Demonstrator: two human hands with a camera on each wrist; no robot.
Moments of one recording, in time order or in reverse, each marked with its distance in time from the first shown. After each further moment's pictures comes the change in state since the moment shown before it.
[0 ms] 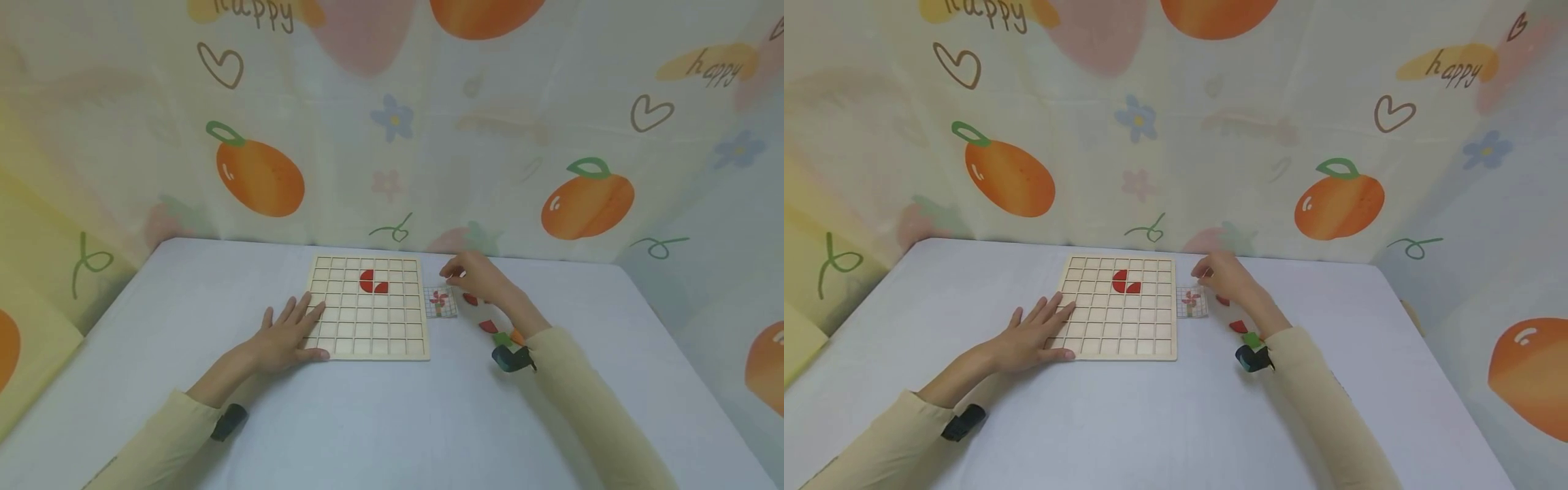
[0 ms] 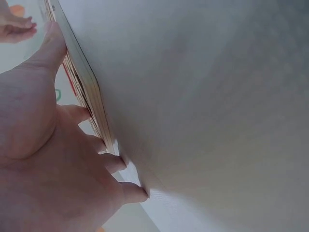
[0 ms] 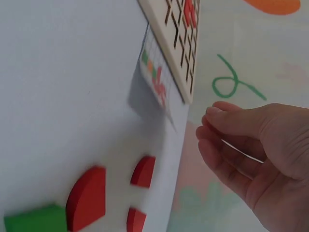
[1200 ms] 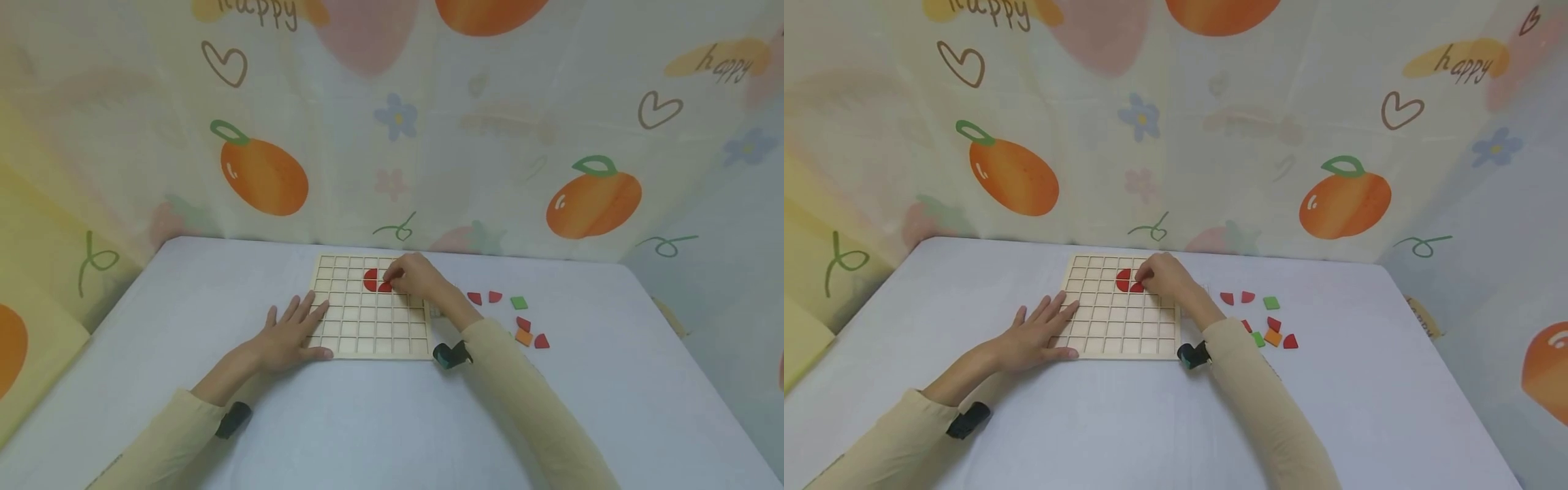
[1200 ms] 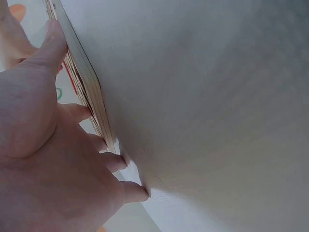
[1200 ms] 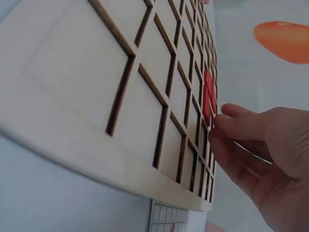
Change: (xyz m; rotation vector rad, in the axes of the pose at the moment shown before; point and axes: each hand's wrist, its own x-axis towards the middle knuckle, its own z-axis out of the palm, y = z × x) left_hand 0.000 -0.001 0.000 -0.008 -0.015 -0.014; right_hand 0.062 -0.058 0.062 0.090 -0.012 -0.065
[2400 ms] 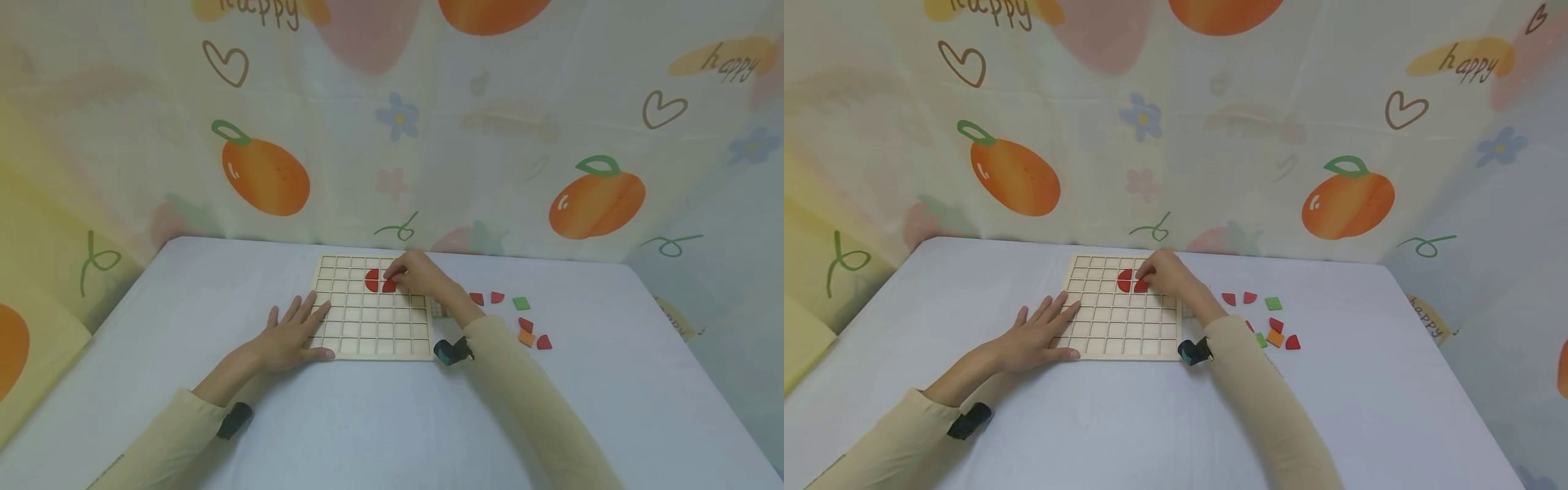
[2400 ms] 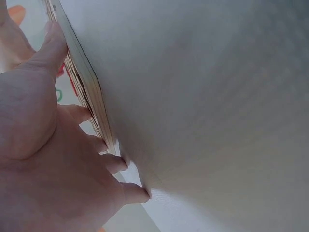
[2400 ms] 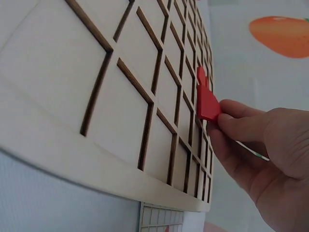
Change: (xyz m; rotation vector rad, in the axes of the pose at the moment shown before) left_hand 0.001 -0.002 -0.001 0.012 -0.002 0.009; right_hand 0.006 0.005 -0.004 0.061 -0.021 -0.053
